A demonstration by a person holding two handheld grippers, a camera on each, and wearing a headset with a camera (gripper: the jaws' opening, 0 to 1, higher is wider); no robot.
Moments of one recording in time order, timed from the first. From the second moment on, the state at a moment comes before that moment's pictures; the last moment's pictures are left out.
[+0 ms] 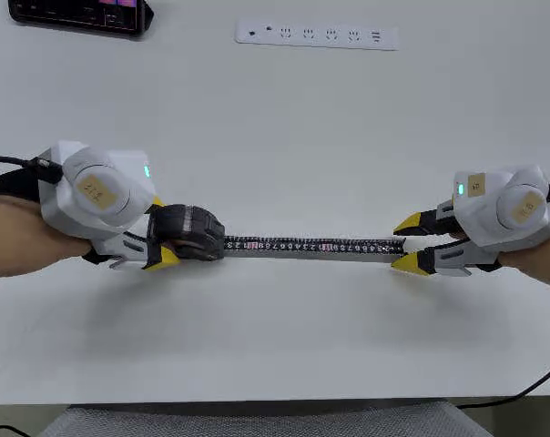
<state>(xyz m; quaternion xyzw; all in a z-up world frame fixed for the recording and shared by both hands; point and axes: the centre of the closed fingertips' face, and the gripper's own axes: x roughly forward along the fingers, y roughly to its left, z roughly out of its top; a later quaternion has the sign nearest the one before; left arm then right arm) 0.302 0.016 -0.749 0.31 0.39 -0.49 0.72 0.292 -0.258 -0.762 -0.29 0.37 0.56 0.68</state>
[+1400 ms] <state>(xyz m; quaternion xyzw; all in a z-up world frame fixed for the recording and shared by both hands) 0.298 0.033 -0.714 0.21 0.32 -0.40 0.83 0.281 -0.246 -0.743 -0.20 0.36 0.45 0.79</state>
